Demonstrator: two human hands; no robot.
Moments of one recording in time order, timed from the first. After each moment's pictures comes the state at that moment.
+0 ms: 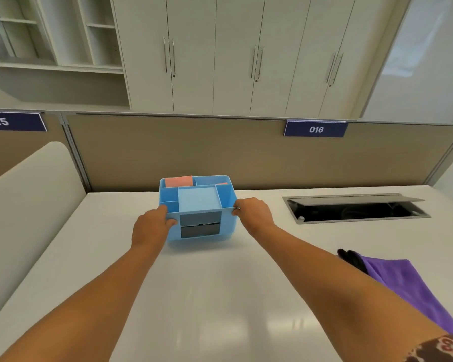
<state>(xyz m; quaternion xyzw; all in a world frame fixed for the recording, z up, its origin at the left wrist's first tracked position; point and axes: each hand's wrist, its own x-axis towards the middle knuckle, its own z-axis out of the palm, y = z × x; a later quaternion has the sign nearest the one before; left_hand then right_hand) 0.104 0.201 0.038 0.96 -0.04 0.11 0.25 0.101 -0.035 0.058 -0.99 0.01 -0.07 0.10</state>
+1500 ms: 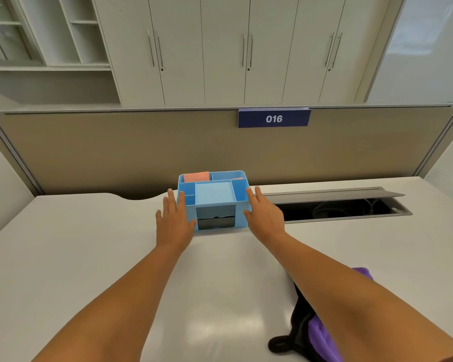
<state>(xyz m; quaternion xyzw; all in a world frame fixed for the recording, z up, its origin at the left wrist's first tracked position) 0.112 -0.018 0.013 0.98 -0.05 0.10 0.17 0.100 -0.230 0.012 -0.99 0.04 -0.12 0.08</state>
